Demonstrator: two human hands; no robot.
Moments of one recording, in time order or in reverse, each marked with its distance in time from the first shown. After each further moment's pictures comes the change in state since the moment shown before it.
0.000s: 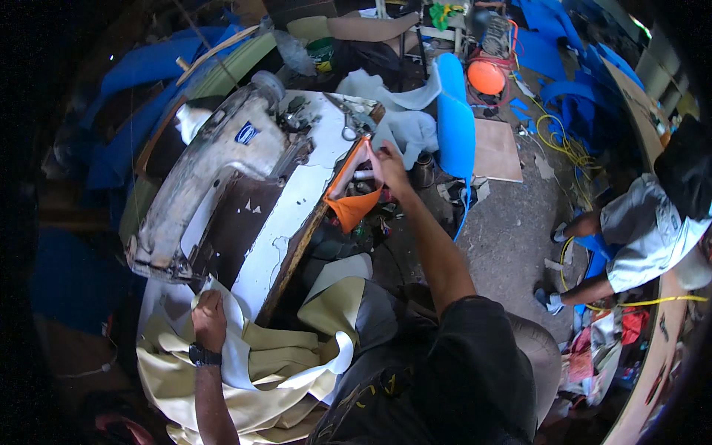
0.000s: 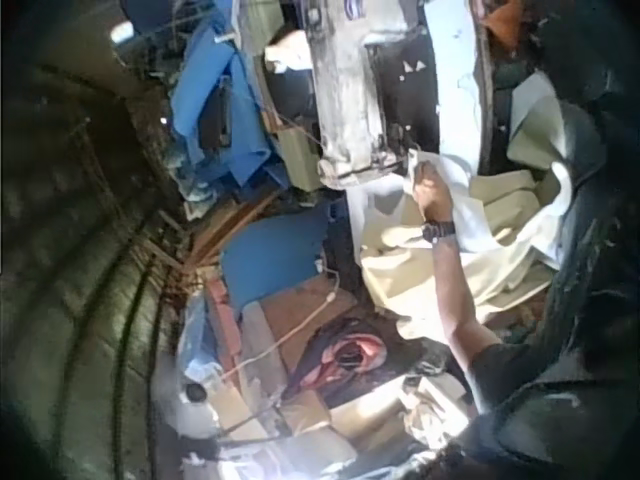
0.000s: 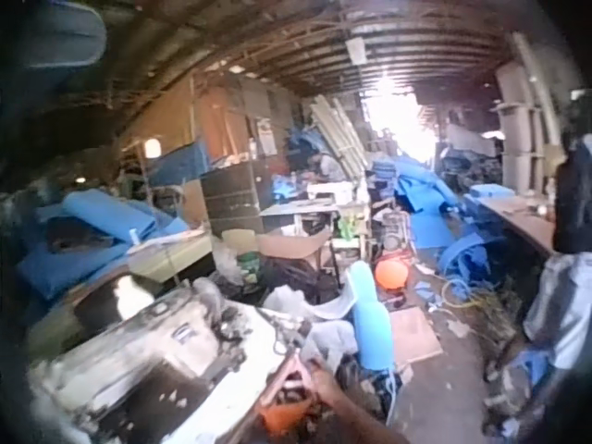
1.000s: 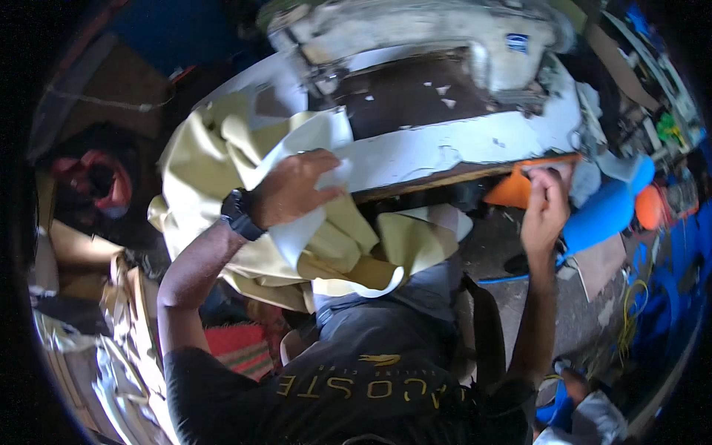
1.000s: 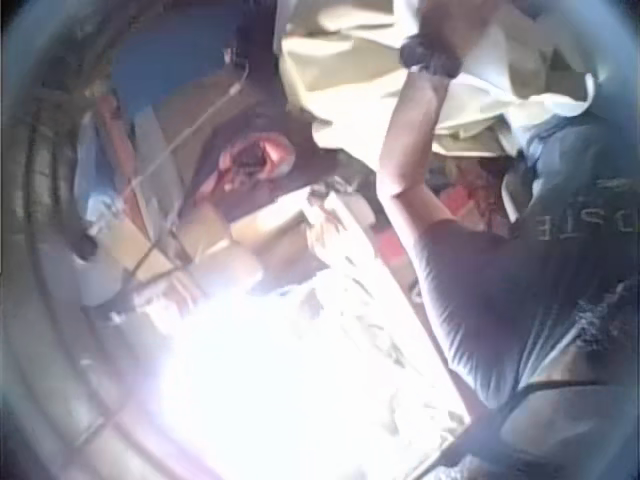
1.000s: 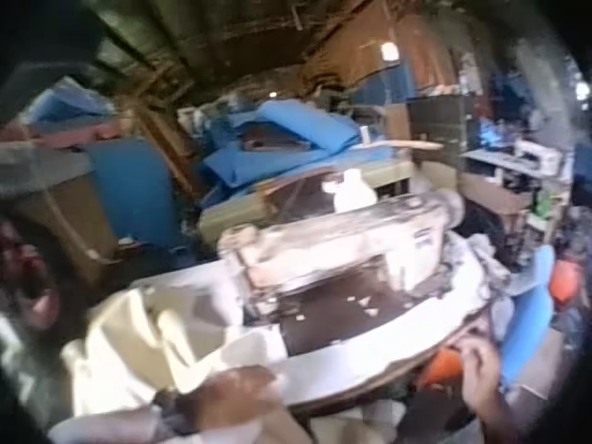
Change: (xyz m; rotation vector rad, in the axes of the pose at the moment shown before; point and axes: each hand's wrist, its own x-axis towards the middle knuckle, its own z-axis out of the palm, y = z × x) left_hand -0.040 0.057 -0.050 -0.243 -0.207 -0.162; right_hand -0.149 -0.138 0.045 -0.477 -0.498 -0.665
